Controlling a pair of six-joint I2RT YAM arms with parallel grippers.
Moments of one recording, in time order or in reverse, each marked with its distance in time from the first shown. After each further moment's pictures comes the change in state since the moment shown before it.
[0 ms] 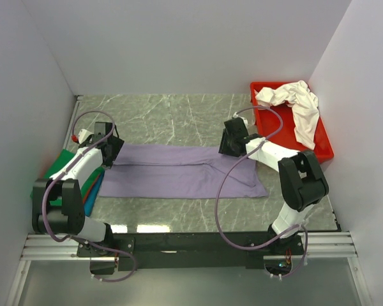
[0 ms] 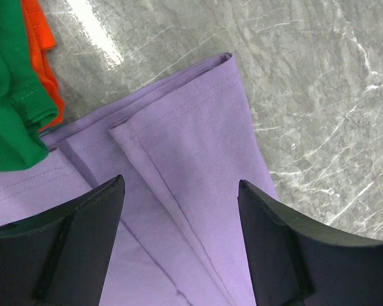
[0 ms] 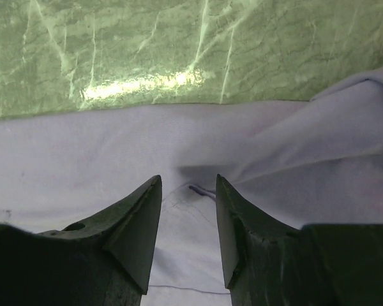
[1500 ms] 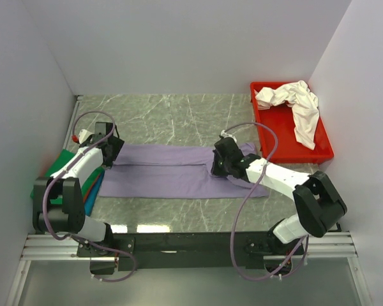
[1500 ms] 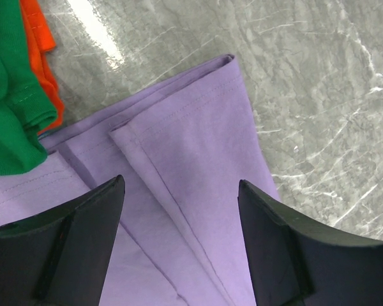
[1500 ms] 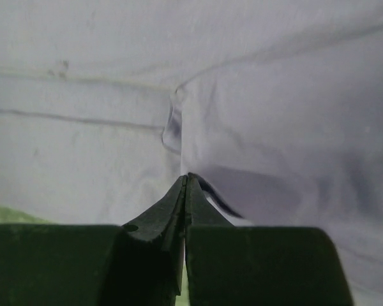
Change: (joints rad) left arm 0.000 0.013 0.000 0.009 -0.003 -0.001; right arm 0.213 -0.245 -0.221 0.002 -0.060 0.078
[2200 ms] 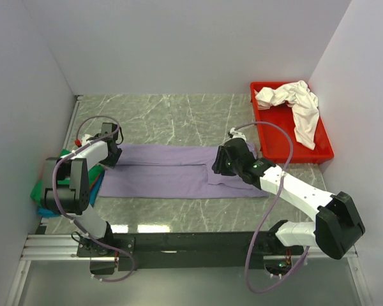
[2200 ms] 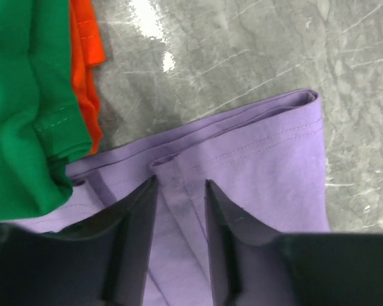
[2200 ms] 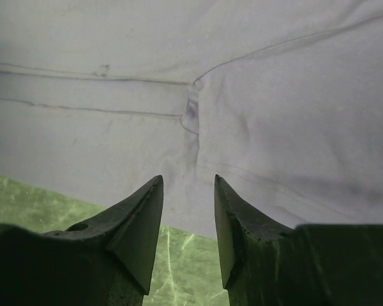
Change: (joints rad) left arm 0.000 0.186 0.051 -0.065 -0.105 -0.074; right arm 0.017 -0.218 -0.047 -0.059 0.026 0.019
